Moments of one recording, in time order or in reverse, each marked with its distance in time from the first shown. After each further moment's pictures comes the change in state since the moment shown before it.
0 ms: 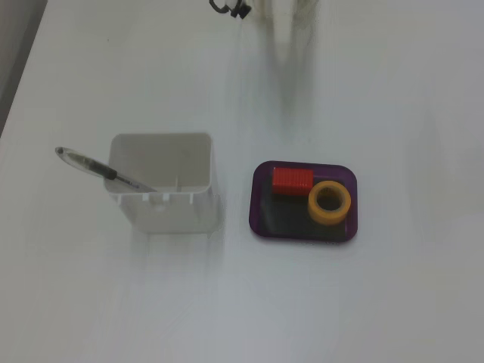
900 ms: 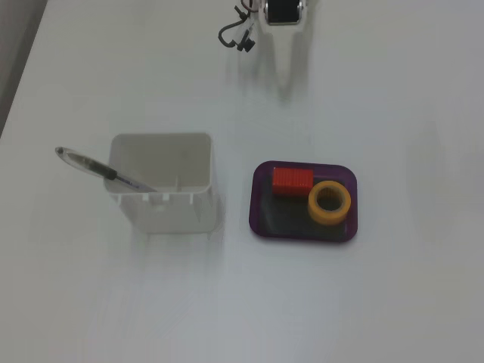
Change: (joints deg) arm -0.4 31.8 34.2 -1.8 0.7
